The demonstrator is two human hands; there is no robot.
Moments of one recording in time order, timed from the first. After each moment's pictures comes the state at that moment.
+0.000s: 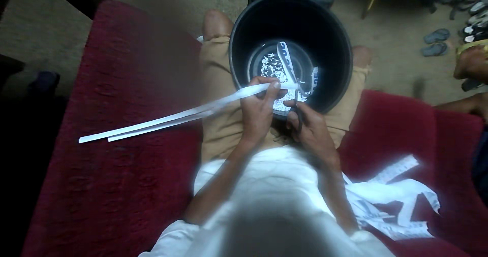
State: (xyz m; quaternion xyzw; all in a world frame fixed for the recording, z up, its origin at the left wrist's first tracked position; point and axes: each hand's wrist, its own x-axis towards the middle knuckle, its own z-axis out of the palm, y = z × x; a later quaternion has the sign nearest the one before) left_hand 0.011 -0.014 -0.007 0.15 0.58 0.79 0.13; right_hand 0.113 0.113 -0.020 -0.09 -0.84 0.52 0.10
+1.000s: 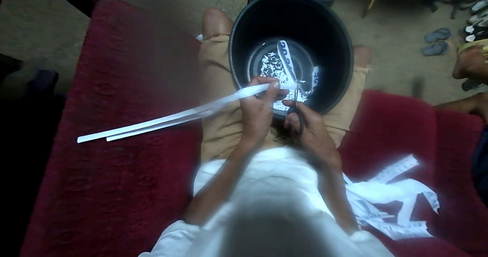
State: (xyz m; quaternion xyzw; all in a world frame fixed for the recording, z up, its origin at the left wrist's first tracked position) left_hand 0.013 -0.014 -0.008 0.14 0.56 0.80 0.14; right_hand 0.113 0.113 -0.019 -0.08 -0.85 0.51 0.08
